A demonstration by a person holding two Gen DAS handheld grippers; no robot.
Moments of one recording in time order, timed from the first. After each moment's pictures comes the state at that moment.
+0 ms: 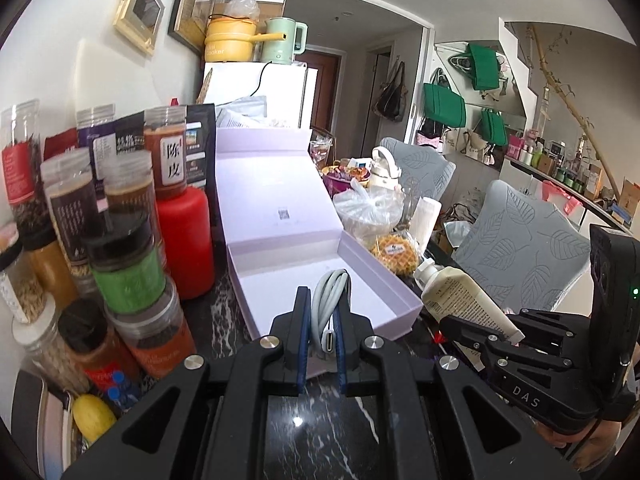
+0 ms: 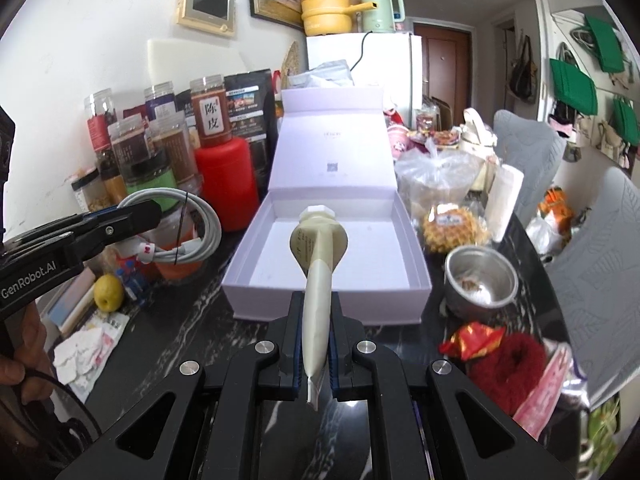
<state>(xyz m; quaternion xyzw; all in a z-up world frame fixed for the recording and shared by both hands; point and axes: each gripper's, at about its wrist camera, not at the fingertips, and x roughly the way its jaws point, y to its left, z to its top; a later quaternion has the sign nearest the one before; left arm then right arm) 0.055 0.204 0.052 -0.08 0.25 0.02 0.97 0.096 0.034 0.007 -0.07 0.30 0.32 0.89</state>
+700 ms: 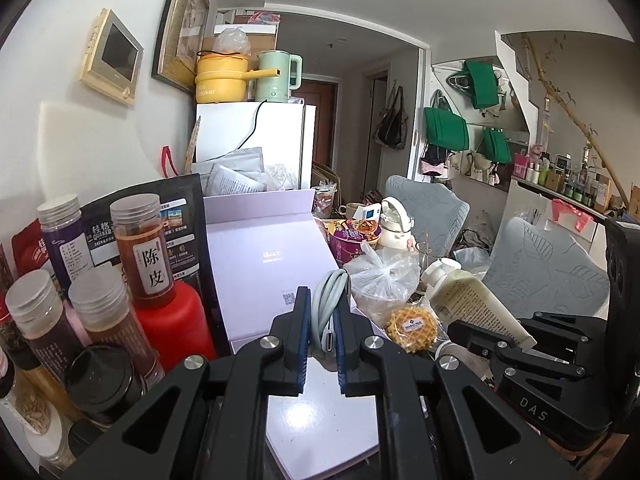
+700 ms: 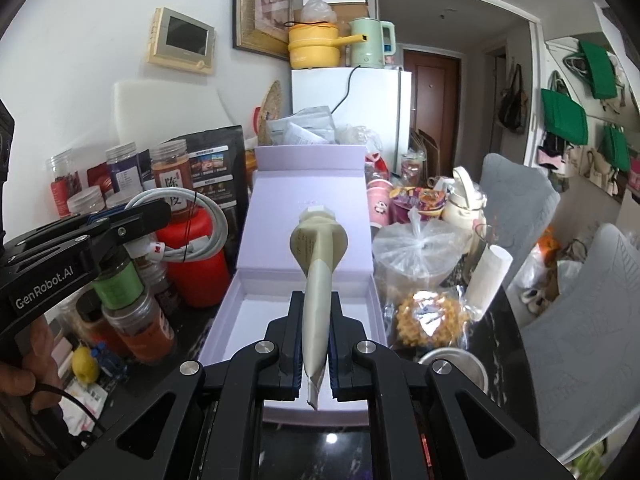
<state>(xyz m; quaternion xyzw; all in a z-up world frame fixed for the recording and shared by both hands) 0.138 0.218 0.101 -0.05 0.20 0.02 0.98 0.170 0.059 0.076 -0.07 0.26 0.30 0.92</state>
